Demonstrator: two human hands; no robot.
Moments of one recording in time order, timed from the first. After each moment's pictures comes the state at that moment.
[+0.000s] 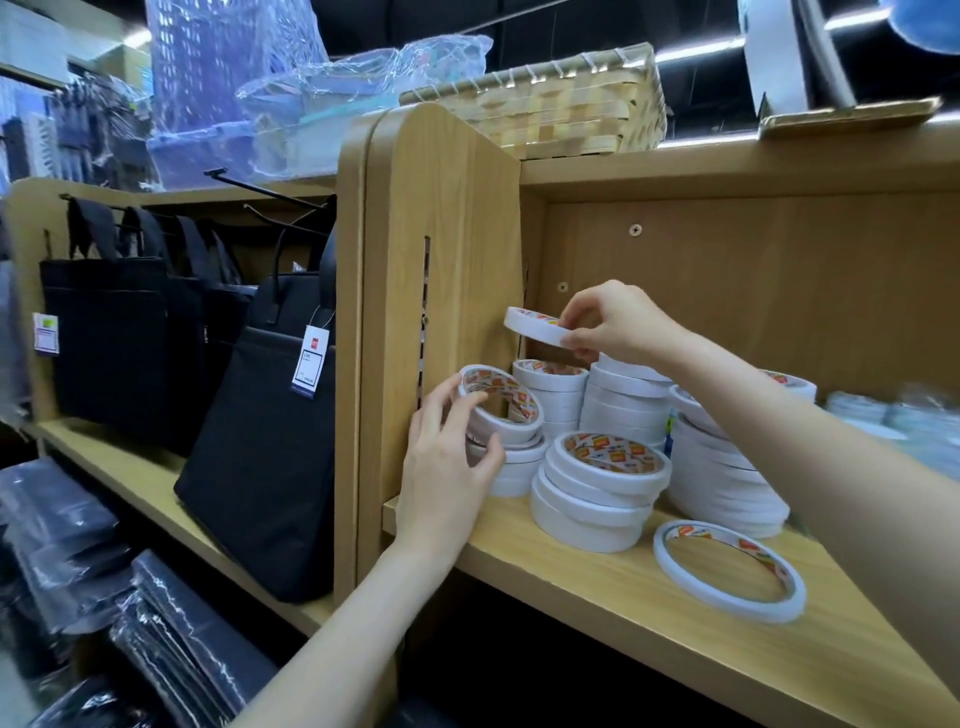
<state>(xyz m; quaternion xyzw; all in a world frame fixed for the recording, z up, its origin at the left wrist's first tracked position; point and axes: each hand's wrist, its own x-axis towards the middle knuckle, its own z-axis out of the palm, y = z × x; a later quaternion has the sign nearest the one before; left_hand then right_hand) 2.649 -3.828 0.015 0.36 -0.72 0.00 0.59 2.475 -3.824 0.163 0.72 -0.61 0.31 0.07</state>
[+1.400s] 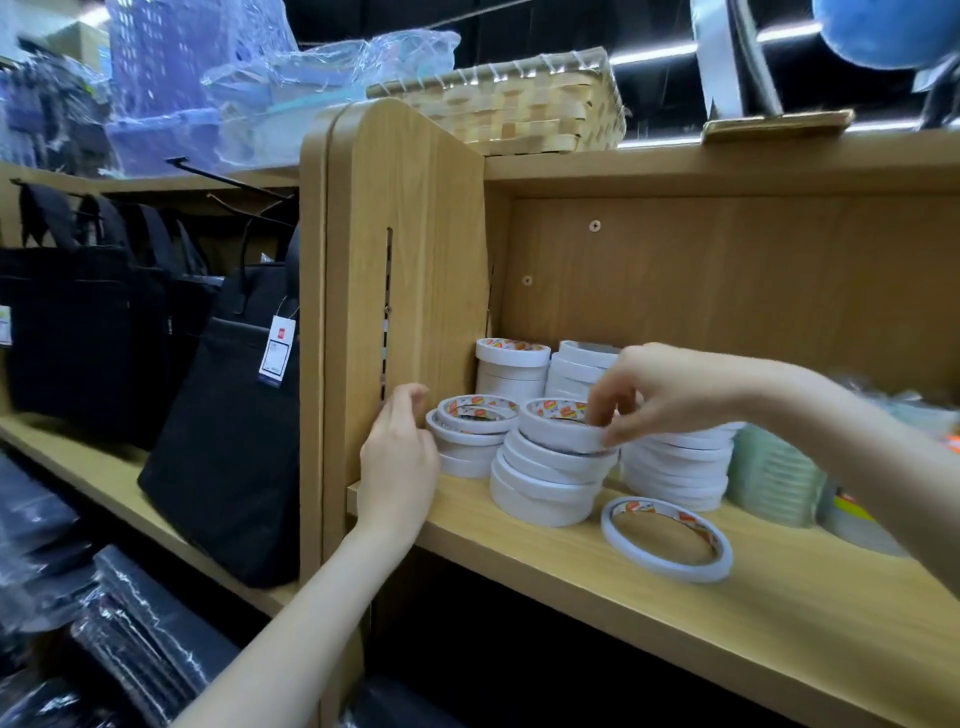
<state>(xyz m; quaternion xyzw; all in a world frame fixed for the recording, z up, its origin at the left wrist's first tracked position) 2.650 -3.825 0.013 0.42 -0.68 -0.06 0.60 2.453 -3.726 0.147 0.80 -0.60 0.02 0.07</state>
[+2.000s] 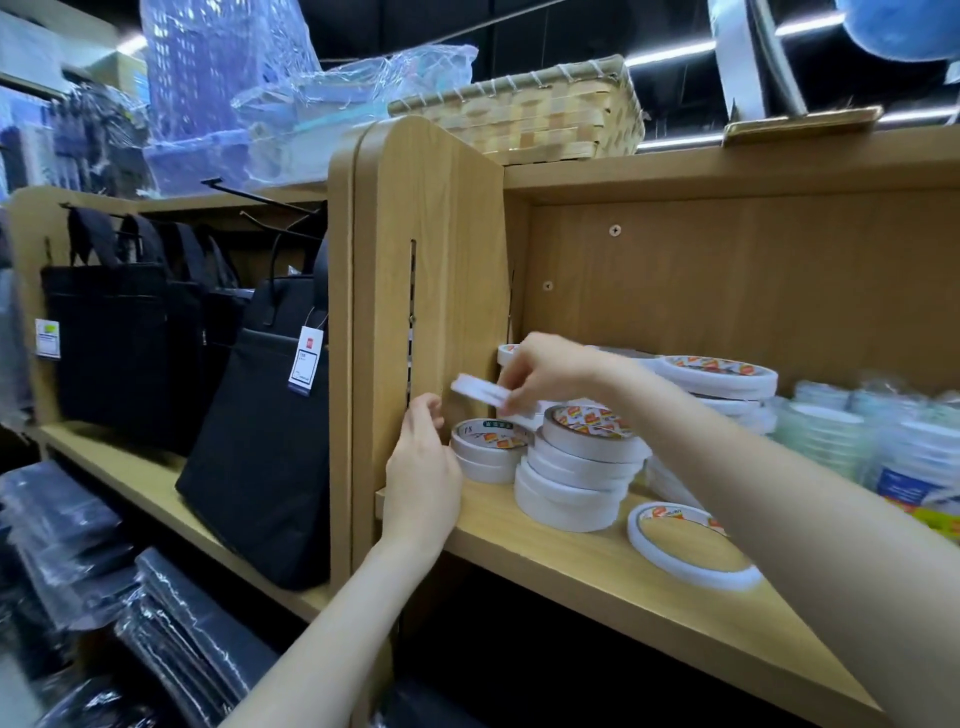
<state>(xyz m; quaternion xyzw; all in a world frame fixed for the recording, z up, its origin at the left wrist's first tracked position) 2.652 -3.819 0.010 0.45 -0.68 -0.09 0.58 2.517 -3.807 0.137 0.79 -0.61 0.10 0.01</state>
